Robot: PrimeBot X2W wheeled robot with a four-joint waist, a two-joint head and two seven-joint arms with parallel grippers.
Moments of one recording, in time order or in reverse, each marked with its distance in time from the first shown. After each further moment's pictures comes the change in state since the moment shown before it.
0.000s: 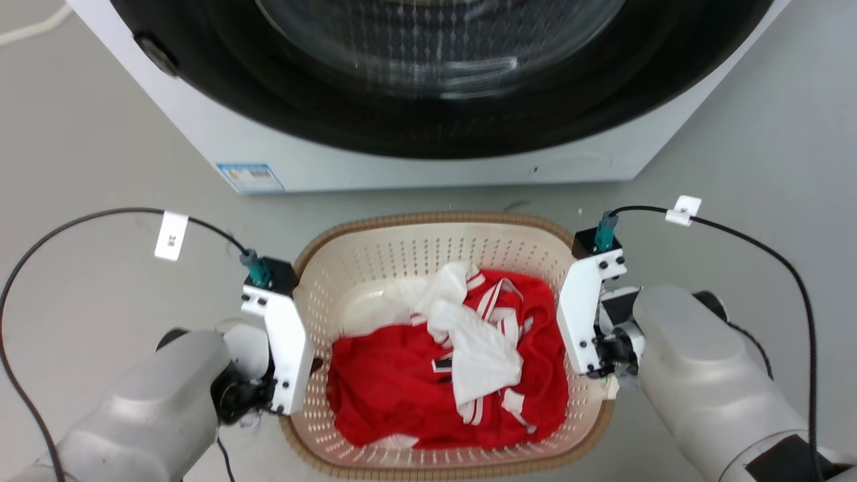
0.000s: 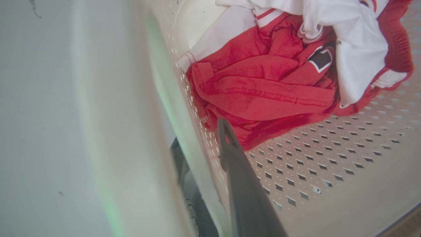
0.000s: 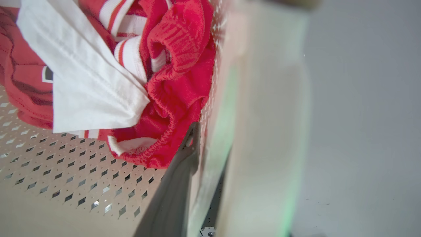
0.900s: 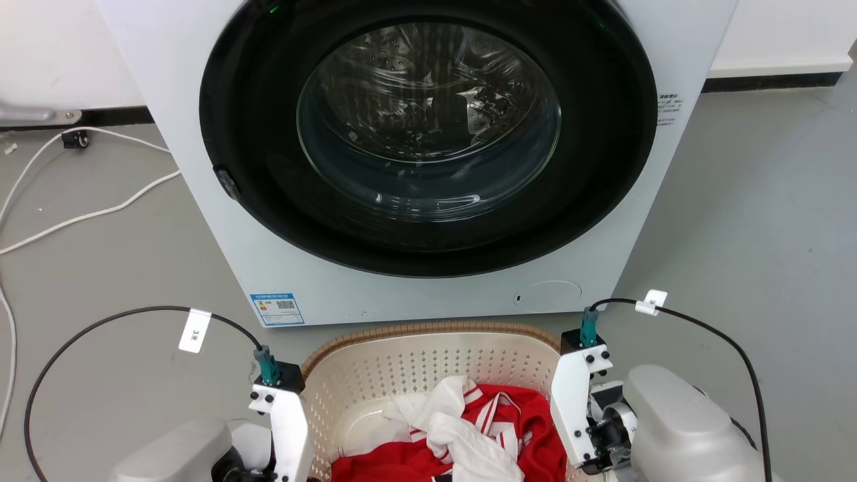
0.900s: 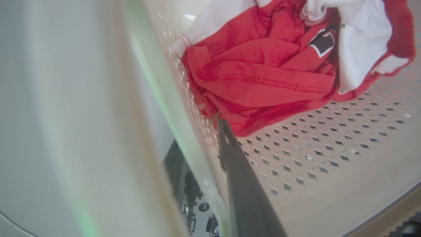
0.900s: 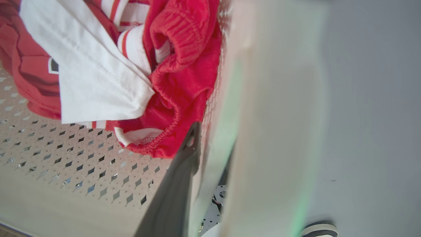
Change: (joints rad) left arm 0.195 0.026 -0.008 -0.056 -0.066 0.000 0.162; right arm 0.170 -0.008 0.153 -0.028 0.182 -0.004 0.147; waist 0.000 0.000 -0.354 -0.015
